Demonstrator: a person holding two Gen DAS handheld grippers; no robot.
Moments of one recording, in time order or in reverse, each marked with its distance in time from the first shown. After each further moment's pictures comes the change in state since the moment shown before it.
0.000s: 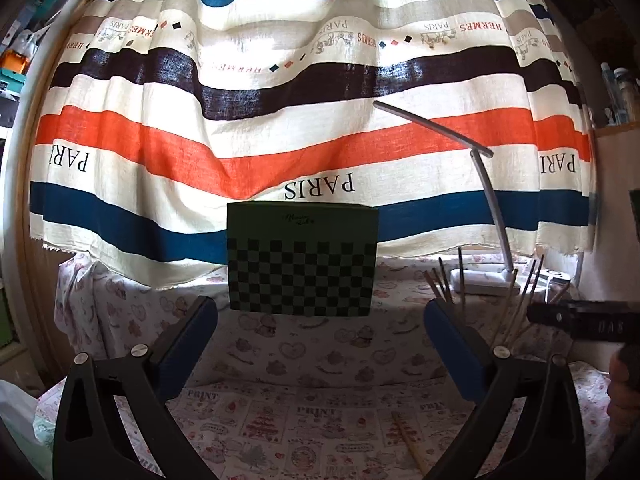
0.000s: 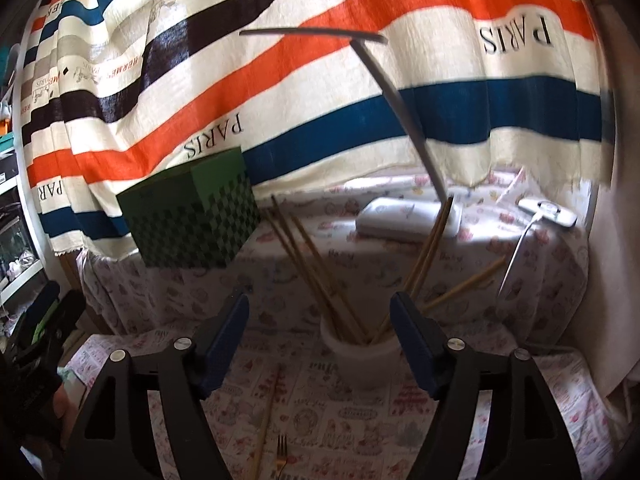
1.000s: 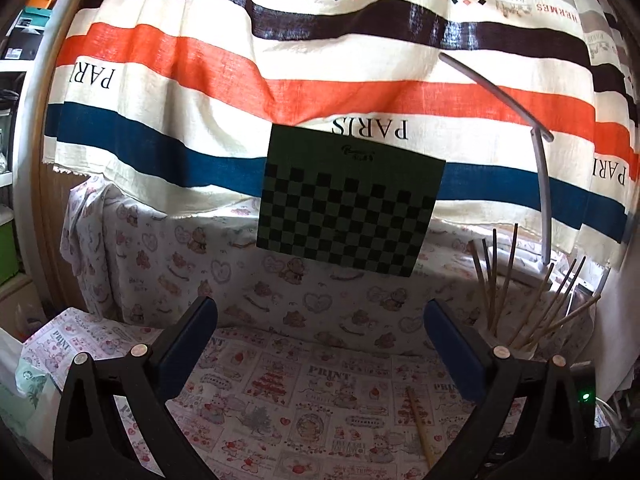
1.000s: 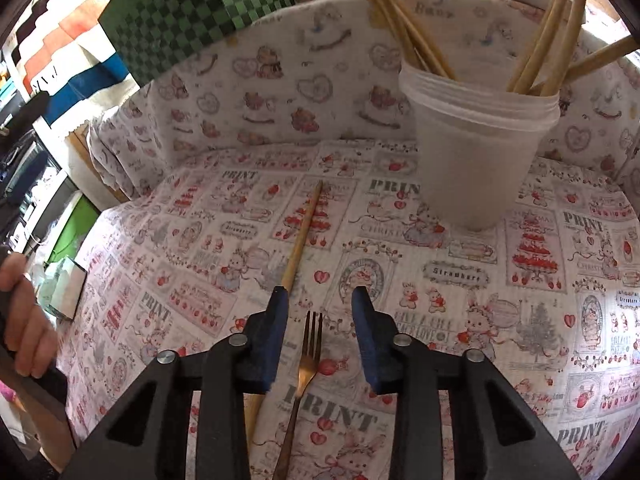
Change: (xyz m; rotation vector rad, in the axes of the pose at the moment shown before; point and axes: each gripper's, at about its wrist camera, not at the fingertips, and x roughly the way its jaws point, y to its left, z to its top) left arm 0.034 0.032 -0.011 -0.158 0.201 0.075; right arm 0.109 0.019 -0.104 -0.021 0.531 0.200
